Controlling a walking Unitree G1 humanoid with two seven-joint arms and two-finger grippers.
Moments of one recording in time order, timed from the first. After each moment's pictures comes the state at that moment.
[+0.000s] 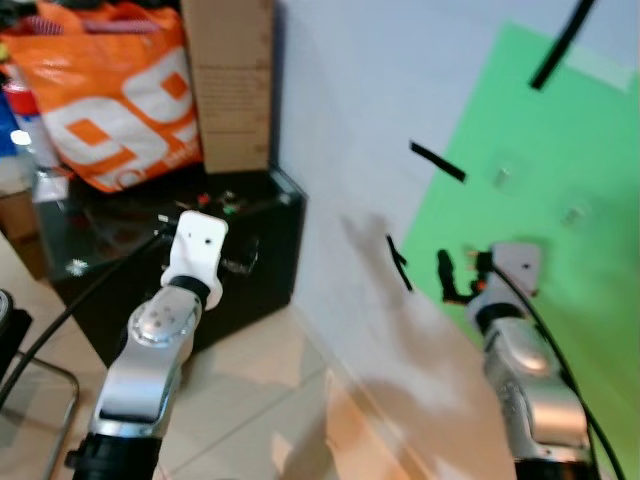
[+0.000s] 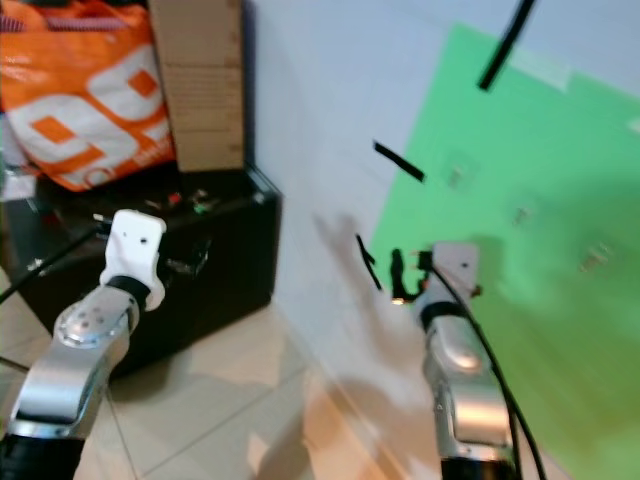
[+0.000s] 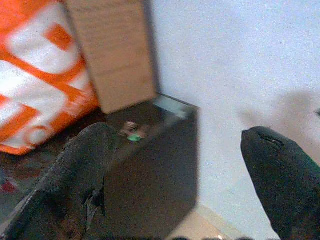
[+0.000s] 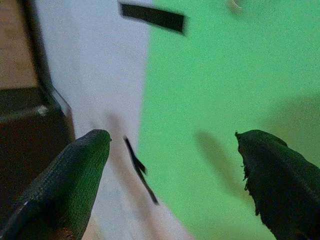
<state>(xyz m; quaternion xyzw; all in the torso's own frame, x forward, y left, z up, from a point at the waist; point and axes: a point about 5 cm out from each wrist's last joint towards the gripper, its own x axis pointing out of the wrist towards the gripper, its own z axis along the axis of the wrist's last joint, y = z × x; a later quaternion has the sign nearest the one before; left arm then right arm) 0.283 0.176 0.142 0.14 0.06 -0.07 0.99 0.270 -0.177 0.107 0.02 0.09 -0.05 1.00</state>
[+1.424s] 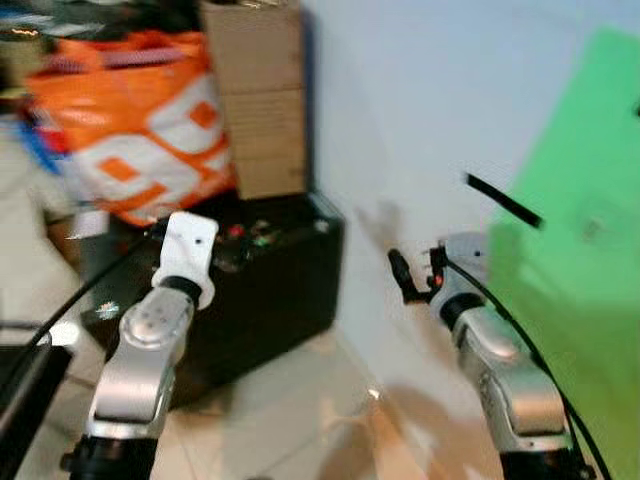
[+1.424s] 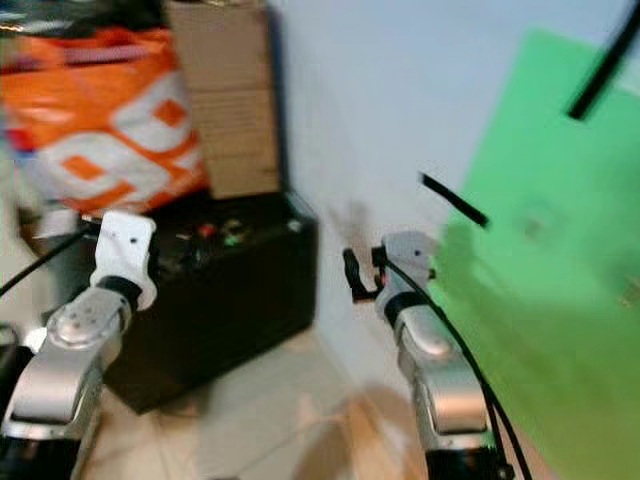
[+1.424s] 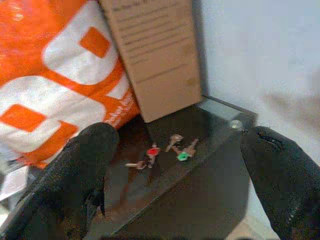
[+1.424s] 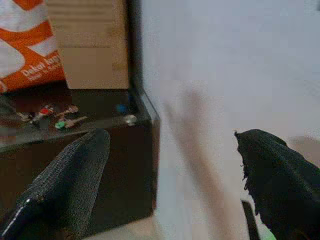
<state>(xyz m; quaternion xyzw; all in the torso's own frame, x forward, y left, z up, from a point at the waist) 0.282 0.176 0.137 0.12 0.06 -0.07 0.99 0.277 -0.143 0.112 0.00 0.10 0.08 0.99</state>
